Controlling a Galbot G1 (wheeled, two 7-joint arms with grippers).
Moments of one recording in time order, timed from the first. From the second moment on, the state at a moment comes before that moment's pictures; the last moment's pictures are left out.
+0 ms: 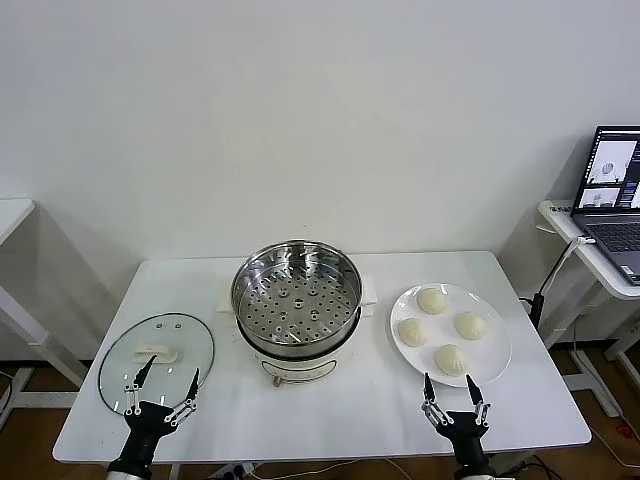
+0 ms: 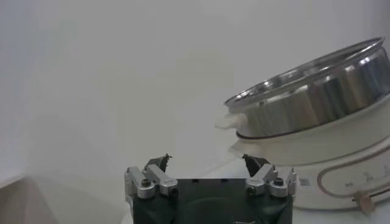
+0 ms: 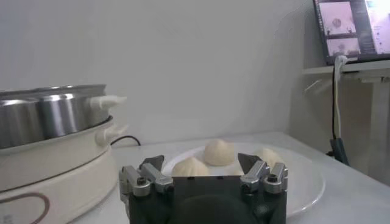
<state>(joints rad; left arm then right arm) 1.74 -1.27 -0.66 -1.92 0.10 -0.36 -0.01 -1.63 1.18 0.44 1.86 0.37 0.28 0.25</state>
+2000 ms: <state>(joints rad) 1.76 -1.29 -0.64 -2.00 0.09 -0.39 -0.05 0.11 1.01 -0.68 0.61 -0.12 0.05 -1.14</state>
